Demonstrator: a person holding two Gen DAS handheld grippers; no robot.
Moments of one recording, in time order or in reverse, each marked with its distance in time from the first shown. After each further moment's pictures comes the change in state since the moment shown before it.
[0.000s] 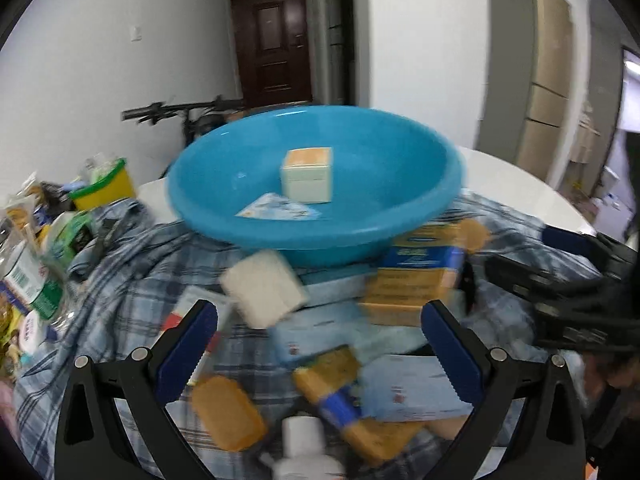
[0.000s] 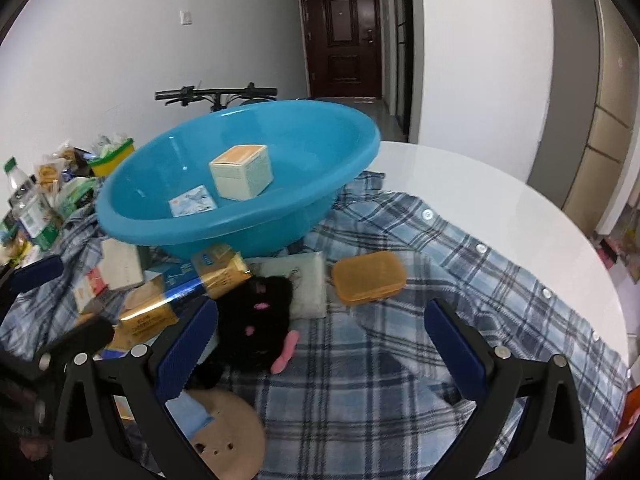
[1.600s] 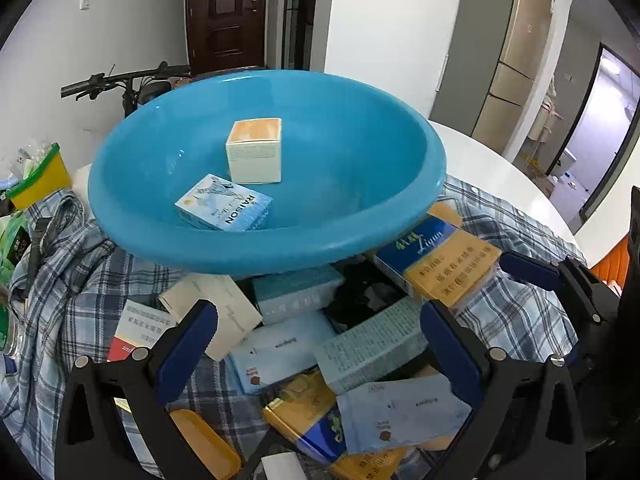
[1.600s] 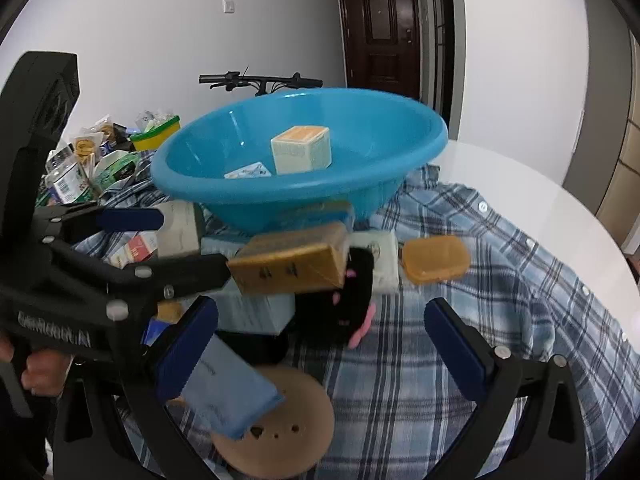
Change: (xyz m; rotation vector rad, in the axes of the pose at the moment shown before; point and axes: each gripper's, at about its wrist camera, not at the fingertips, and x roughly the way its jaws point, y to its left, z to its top) left arm 0.038 -0.003 0.020 0.040 0.139 -0.238; right arm 0.008 0.041 -0.017 -0.092 -0.001 0.052
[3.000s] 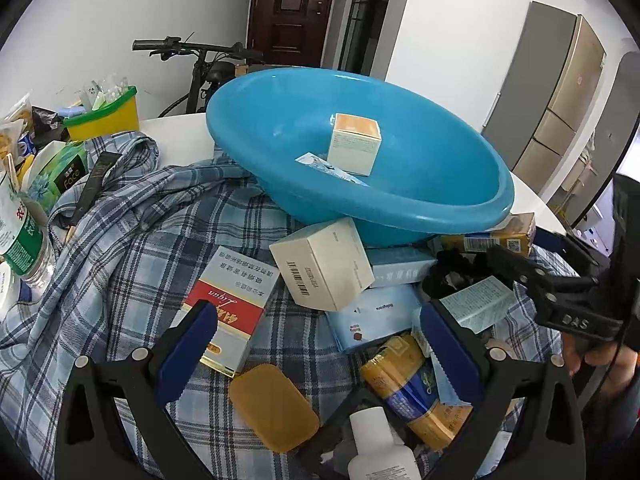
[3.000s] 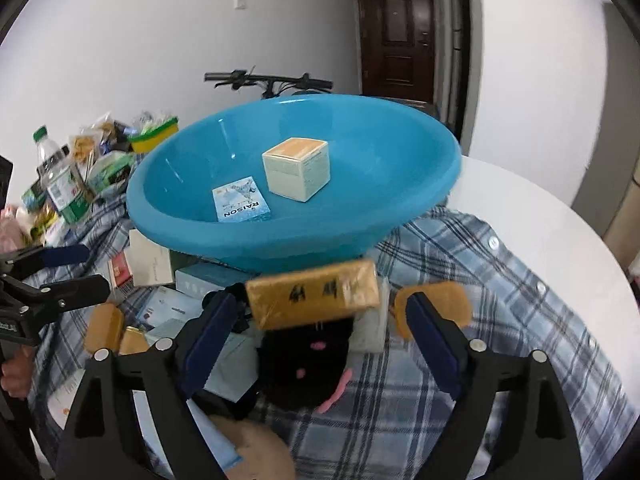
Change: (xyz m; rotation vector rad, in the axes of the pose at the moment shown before) left arm -0.031 0.064 -0.036 -0.201 -0.040 0.084; right arm 0.032 -0.020 0.034 -0.062 0.018 0.063
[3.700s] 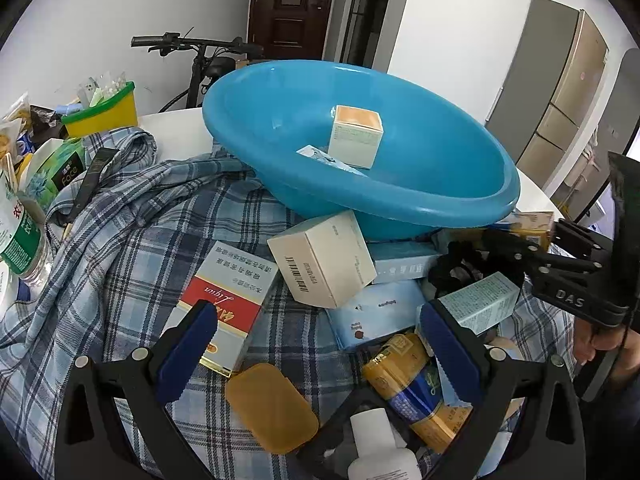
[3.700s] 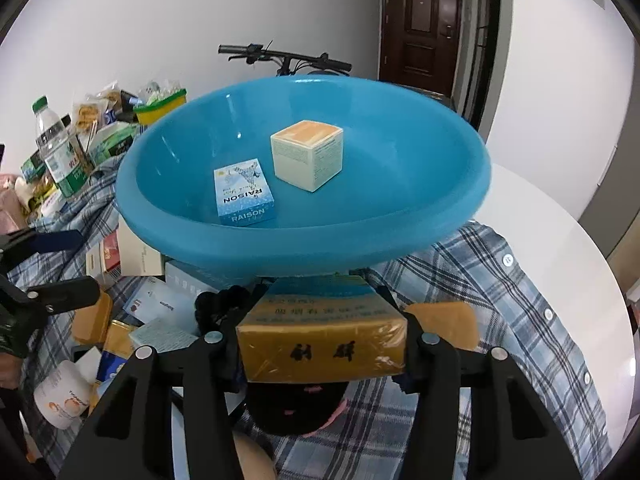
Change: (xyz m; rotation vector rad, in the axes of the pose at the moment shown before) left arm 0.009 -0.003 -0.001 0.004 0.023 0.013; right arm 0.010 0.002 0.009 -0.049 0.061 0.003
